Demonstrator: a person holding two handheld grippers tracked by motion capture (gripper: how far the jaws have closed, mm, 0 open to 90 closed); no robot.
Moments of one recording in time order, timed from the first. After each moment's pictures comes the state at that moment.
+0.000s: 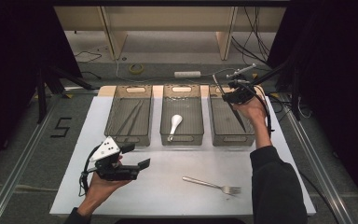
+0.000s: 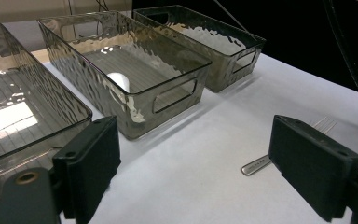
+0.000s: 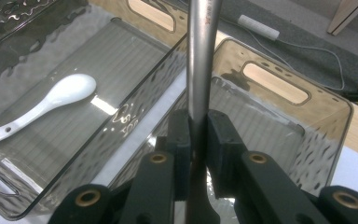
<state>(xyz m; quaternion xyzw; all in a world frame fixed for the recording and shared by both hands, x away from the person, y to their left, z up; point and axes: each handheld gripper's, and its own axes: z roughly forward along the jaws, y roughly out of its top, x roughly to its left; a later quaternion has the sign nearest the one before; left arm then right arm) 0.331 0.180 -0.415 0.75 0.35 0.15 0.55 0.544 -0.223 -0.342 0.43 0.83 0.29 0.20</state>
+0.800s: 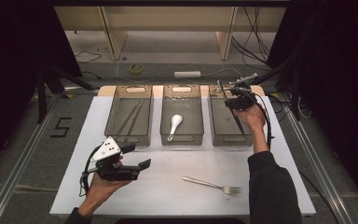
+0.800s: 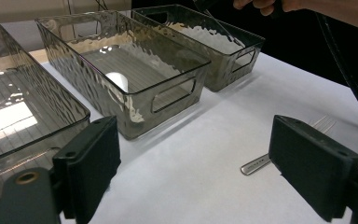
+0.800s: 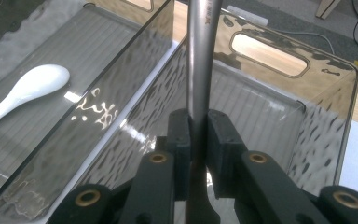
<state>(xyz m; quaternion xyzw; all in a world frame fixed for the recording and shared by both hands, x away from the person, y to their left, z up) 0.330 0.178 -0.416 0.75 0.35 0.15 0.54 0.545 -0.234 -0.375 0.47 0.81 0.29 0.21</state>
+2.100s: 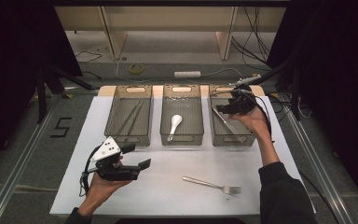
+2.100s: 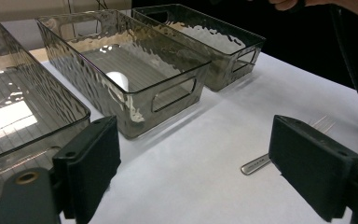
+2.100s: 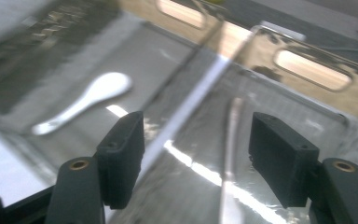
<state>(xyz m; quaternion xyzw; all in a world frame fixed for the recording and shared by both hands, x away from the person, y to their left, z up) 0.331 0.178 -0.416 0.75 0.35 0.15 0.54 0.516 -0.227 -0.356 0.43 0.82 0.34 0.17</state>
